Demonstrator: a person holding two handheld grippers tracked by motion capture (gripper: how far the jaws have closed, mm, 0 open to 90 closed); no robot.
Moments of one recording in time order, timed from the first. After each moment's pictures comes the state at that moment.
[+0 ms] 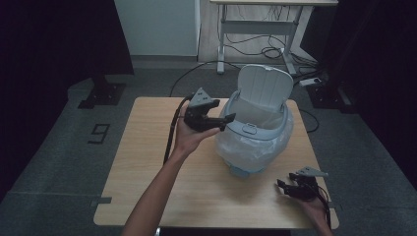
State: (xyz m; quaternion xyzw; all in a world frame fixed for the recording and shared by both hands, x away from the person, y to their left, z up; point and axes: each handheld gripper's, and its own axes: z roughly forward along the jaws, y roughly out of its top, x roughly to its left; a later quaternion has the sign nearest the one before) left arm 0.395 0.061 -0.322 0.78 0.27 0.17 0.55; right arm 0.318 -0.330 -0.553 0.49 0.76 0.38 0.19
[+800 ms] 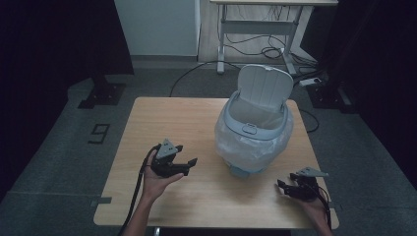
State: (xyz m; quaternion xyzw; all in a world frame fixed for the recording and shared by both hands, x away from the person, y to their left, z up) left arm 0.339 0.149 -0.452 0.80 0.34 0.18 0.46; right arm 0.317 -0.330 -0.553 0.49 0.76 0.38 0.20
